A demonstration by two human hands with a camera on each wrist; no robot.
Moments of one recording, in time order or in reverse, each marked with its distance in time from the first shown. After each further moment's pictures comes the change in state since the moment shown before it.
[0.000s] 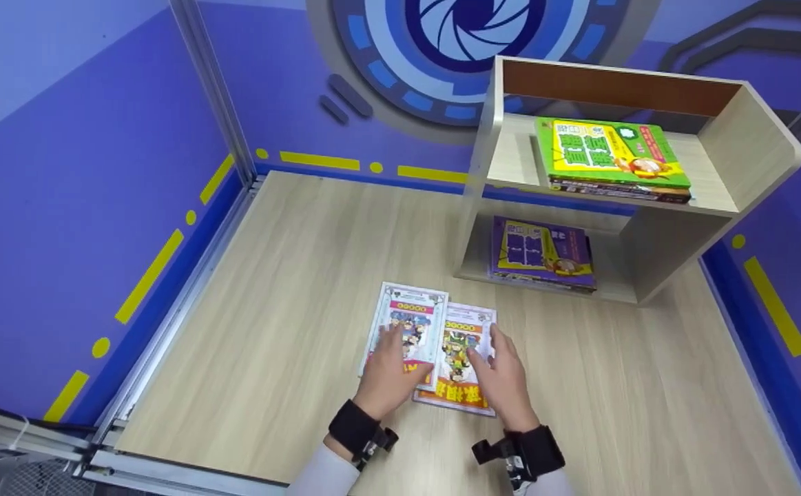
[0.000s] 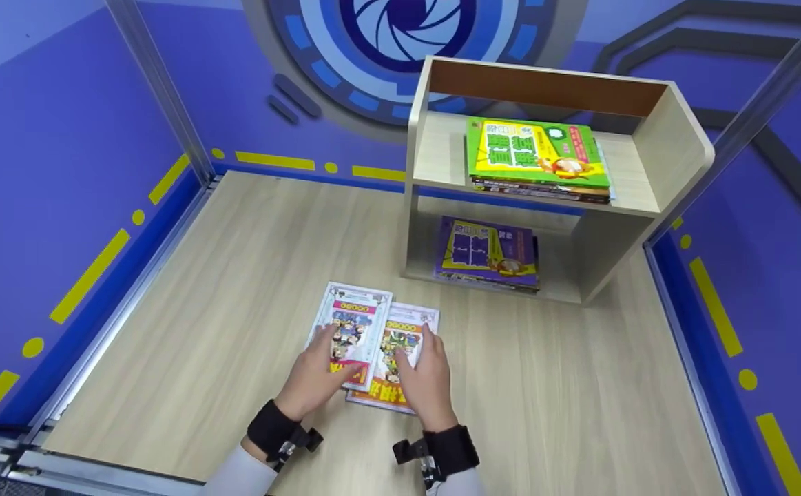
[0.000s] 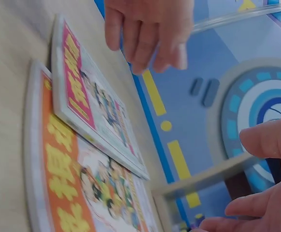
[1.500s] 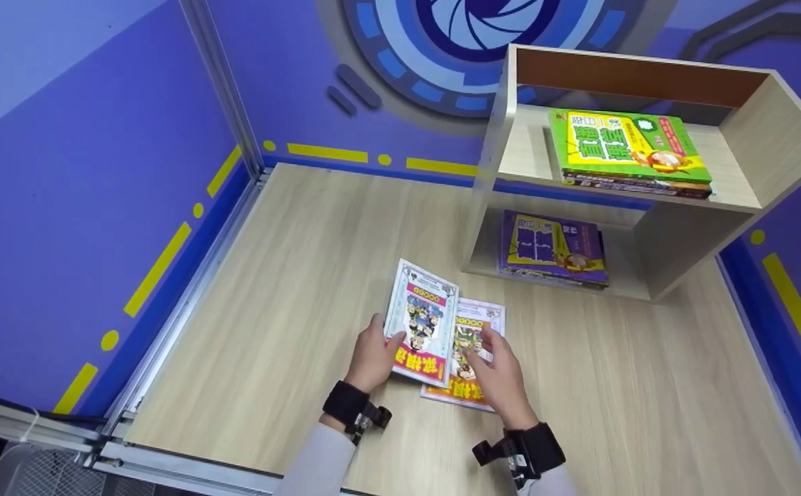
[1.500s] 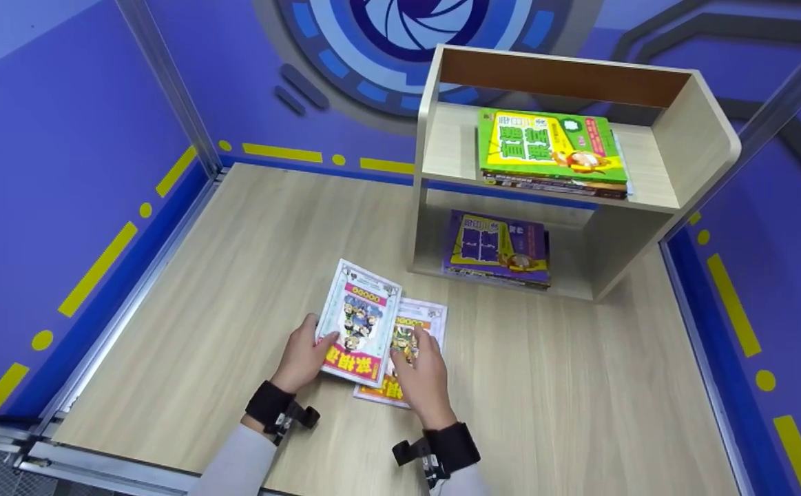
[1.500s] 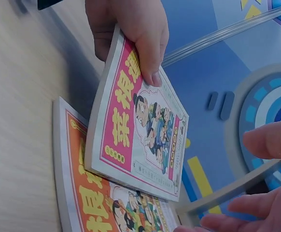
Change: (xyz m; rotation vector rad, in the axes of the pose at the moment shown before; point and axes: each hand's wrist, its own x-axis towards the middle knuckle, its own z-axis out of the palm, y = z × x) left_hand 0.034 -0.047 -0.009 -0.200 0.055 -0.106; right_hand 0.002 0.001 0.017 0.136 -0.066 0.051
